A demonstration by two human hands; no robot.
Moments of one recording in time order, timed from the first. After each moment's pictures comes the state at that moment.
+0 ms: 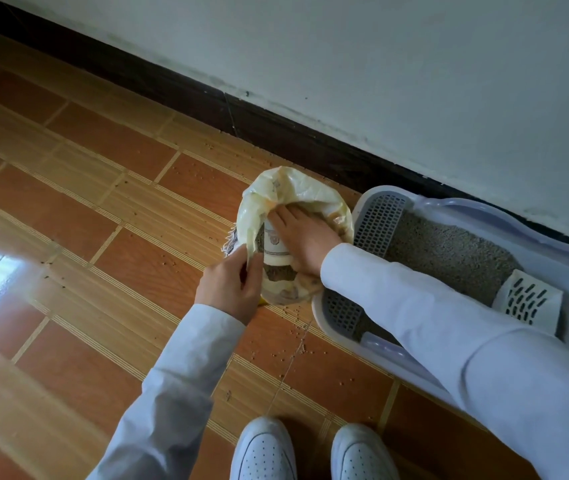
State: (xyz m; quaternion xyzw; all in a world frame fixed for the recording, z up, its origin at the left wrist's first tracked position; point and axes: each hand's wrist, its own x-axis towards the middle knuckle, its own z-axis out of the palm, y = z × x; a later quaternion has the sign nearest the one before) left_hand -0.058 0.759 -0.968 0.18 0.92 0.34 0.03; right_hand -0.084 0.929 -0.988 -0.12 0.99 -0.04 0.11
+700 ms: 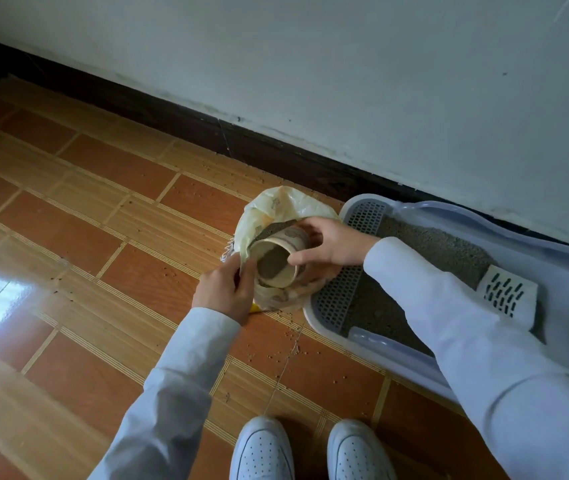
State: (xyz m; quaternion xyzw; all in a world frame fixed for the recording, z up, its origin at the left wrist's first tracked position) left_hand -0.047 0.760 -0.957 0.16 0.93 0.32 0.05; right_hand -0.054 0.985 -0.948 0.07 0.84 -0.48 0.27
